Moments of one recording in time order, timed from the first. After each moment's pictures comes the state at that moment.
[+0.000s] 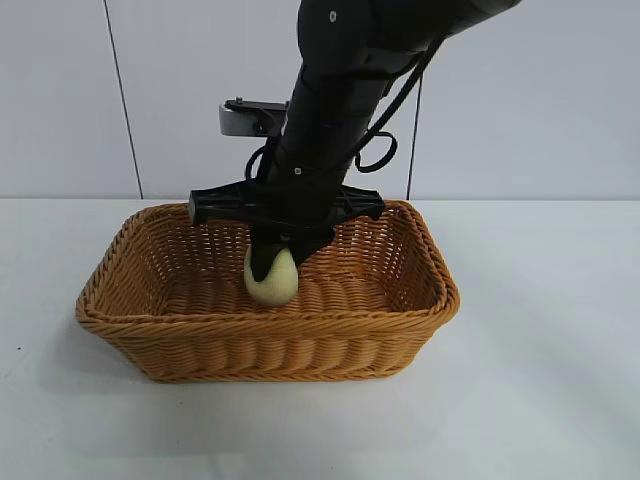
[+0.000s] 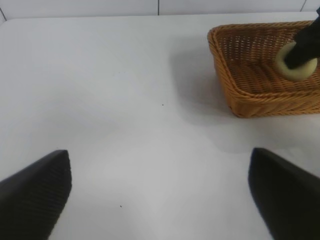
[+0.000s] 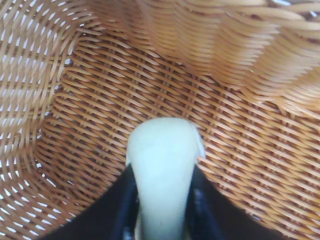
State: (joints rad) left arm -0.01 -0.01 -0.50 -0.09 1.07 0.04; right arm 0.64 2.15 -1.57 0.10 0.75 0.17
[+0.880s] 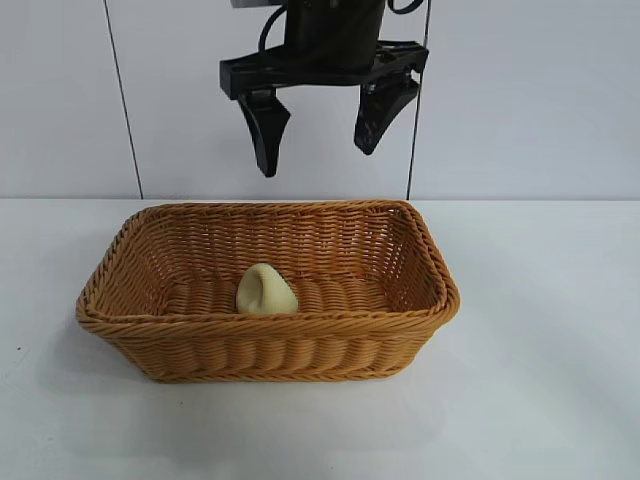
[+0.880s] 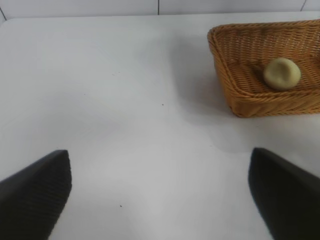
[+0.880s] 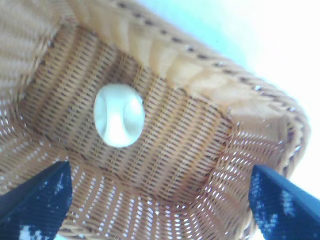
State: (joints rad) left arm -0.01 -0.01 -0.50 -0.09 1.07 0.04; right arm 0.52 2.11 -1.97 -0.09 1.22 0.17
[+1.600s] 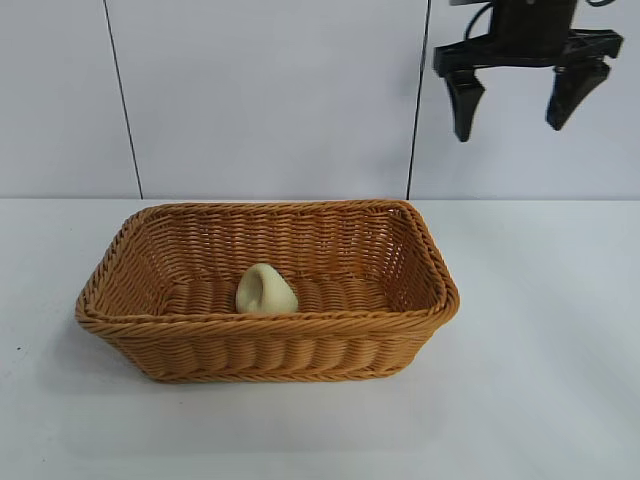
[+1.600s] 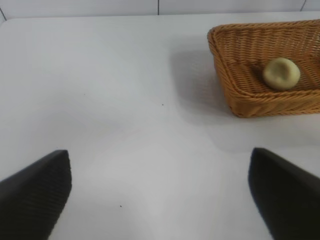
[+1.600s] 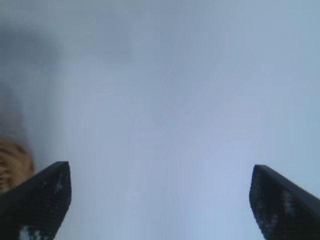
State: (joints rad) left arm -0.01 -0.01 -0.50 -0.09 1.07 0.04; right arm 0.03 2.12 -1.97 -0.11 1.22 0.14
